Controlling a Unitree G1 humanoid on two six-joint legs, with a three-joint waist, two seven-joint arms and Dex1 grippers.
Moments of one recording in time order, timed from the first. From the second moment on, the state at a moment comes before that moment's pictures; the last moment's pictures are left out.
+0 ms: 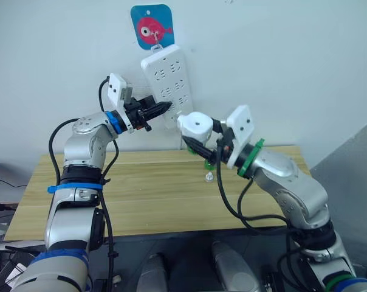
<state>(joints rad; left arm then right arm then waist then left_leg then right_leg) -0.88 0.51 0.10 0.54 -0.40 0.25 -0.99 -0.60 -0.27 0.23 -0.42 0.38 0.71 0.30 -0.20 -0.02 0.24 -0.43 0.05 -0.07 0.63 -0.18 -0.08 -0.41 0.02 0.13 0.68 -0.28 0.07</state>
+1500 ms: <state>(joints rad) -0.87 0.52 0.10 0.48 -0.40 0.30 -0.98 -0.73 -0.14 0.23 -0.16 0.14 0.65 0.31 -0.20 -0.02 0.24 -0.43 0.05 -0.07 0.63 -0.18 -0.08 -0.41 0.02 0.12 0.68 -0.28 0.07</state>
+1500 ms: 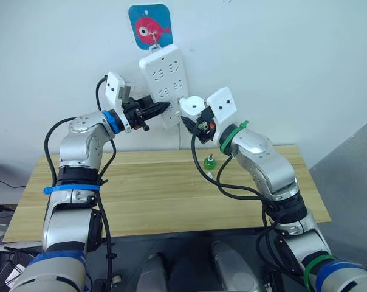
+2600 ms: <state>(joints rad) -0.86 0.52 0.11 0.46 -0.40 0.31 -0.97 -0.71 -0.14 0.19 -0.25 0.16 0.75 0.30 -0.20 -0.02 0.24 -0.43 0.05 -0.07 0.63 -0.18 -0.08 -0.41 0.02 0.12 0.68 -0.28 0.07</state>
